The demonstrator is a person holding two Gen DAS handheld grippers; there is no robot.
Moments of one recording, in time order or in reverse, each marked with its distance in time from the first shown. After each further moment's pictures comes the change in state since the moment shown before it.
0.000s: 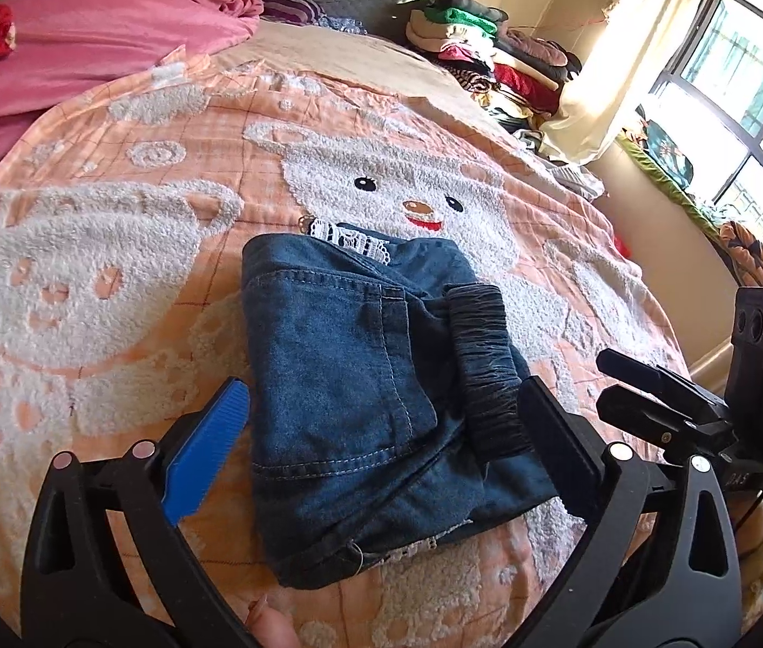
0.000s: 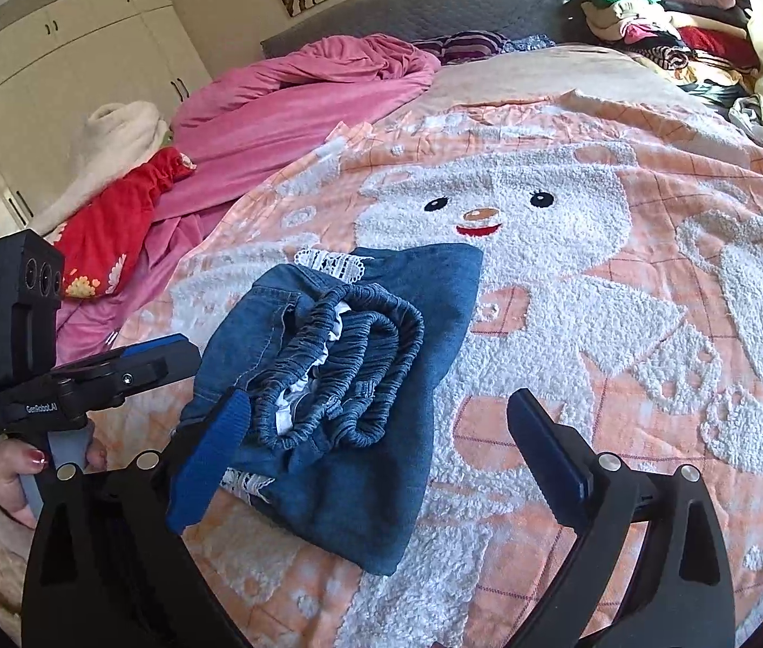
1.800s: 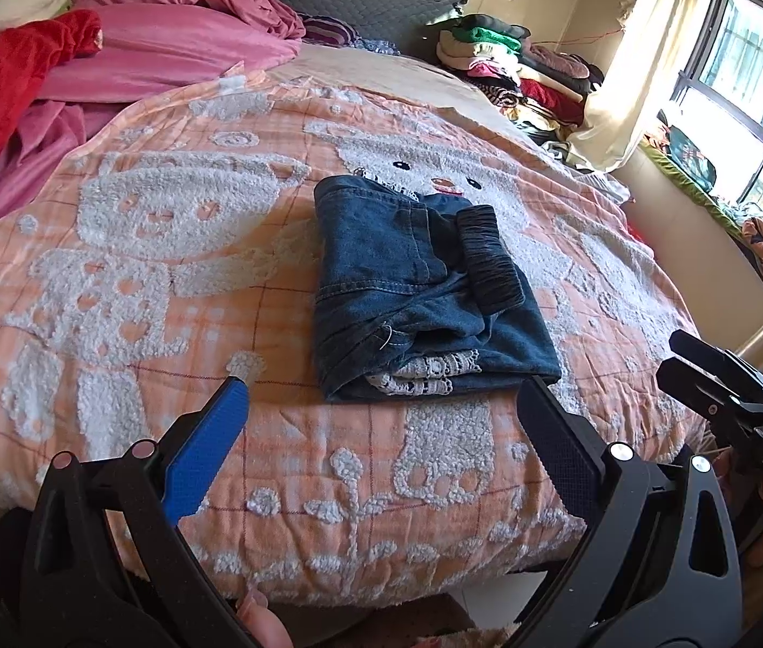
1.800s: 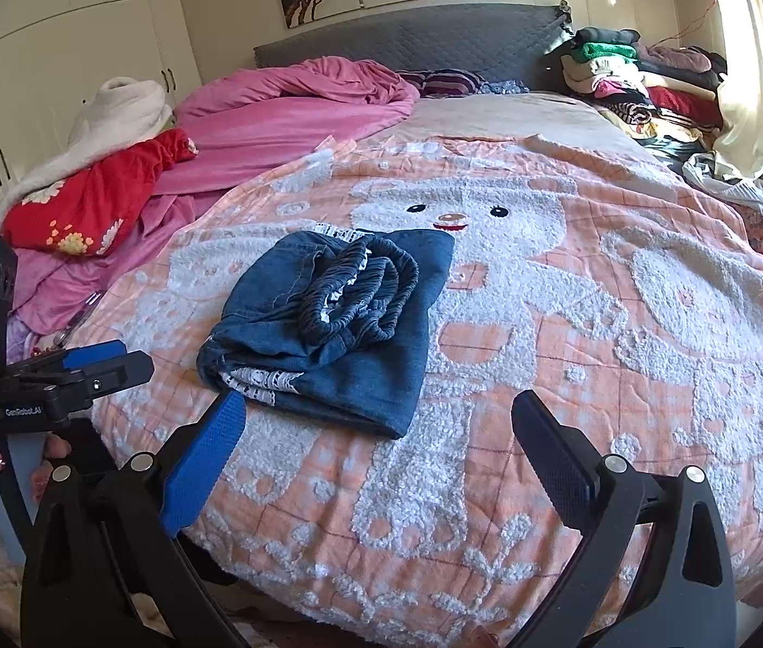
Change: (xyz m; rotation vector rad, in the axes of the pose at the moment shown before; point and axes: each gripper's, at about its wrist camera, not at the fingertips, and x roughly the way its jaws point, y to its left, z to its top) left arm -0.074 -0.007 -0.088 -0.008 -0.063 0.122; right arm -0.072 0.056 -0.068 -0.096 -0.069 -0.178
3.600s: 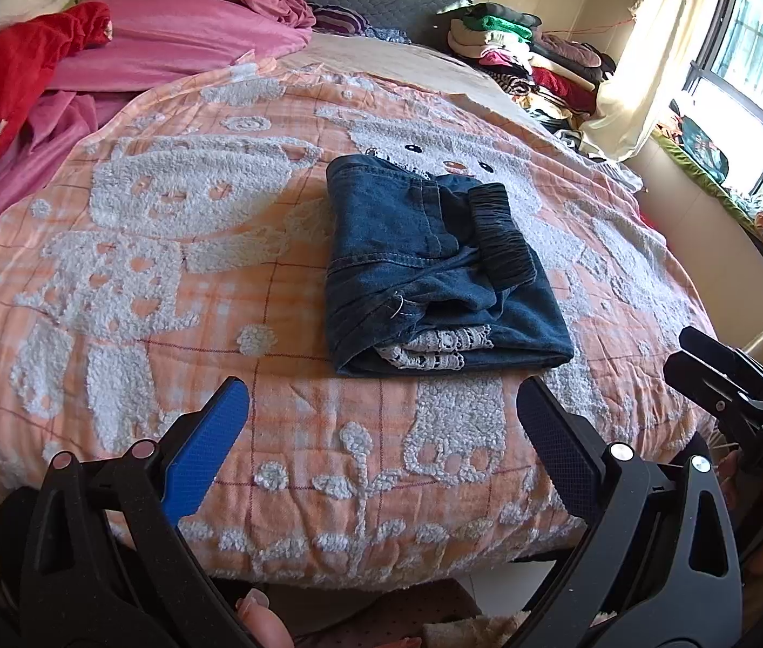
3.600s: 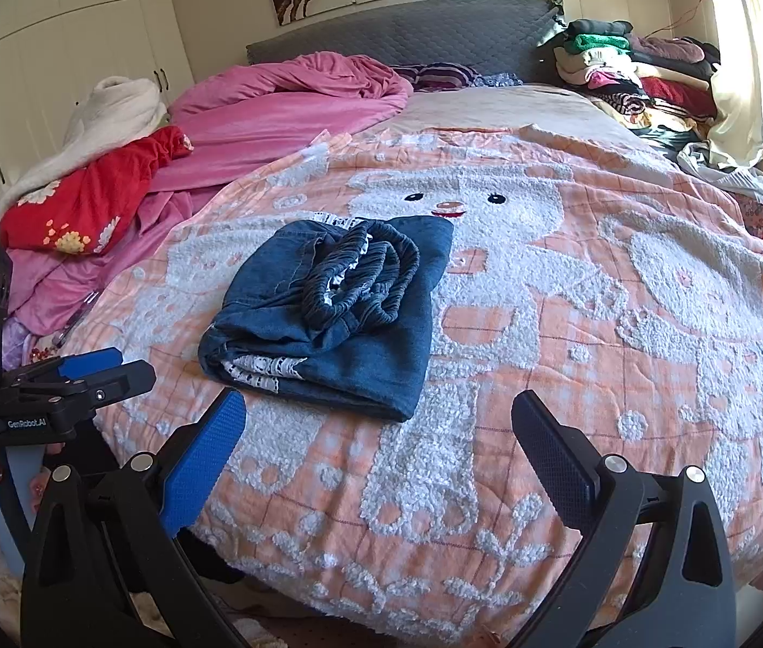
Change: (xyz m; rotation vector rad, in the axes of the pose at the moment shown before) left arm 0.000 -0.002 -0.009 -0.006 0.028 0.041; right arm 0.001 0.006 -0.008 0.019 0.011 -0.008
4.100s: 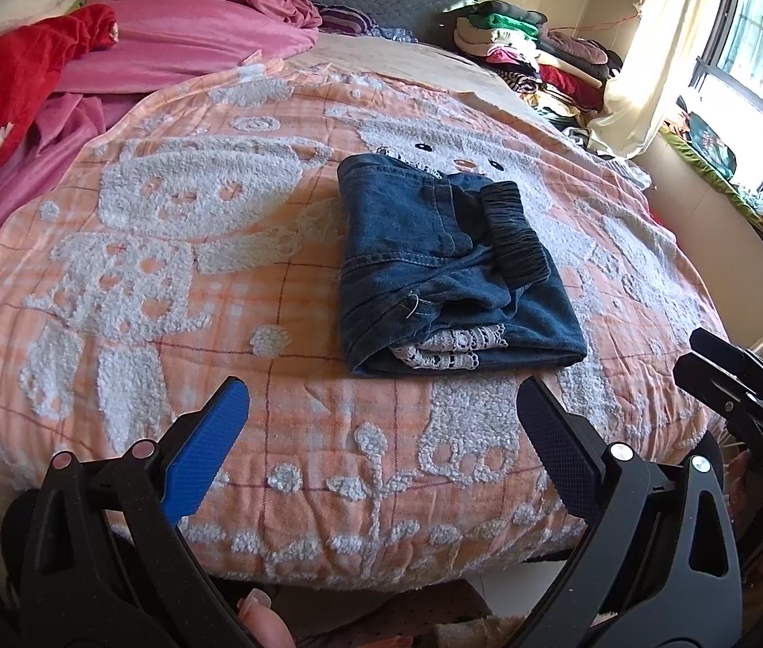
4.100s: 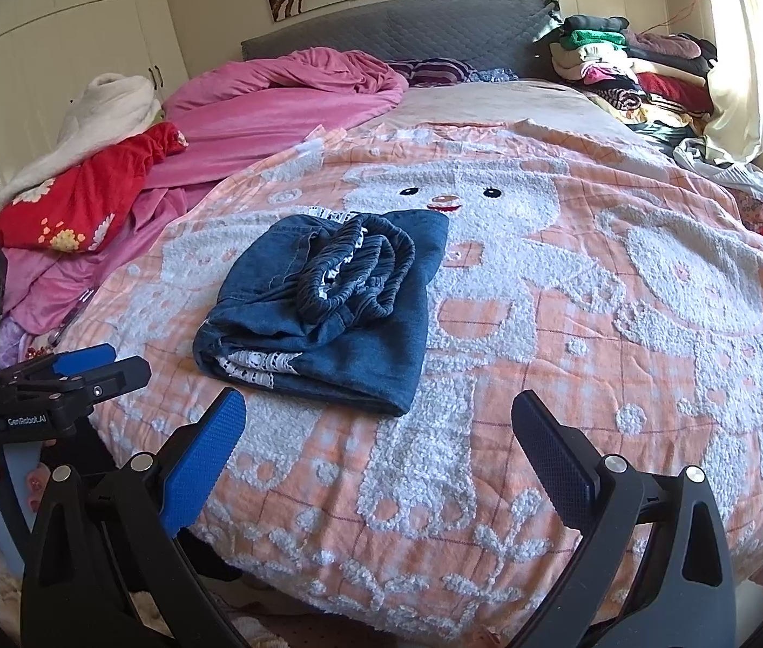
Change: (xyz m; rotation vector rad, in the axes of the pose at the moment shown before) left arm 0.000 0.004 0.001 0.004 0.004 0.024; right arm 0.002 0.001 -0.003 0.007 0.012 -0.015
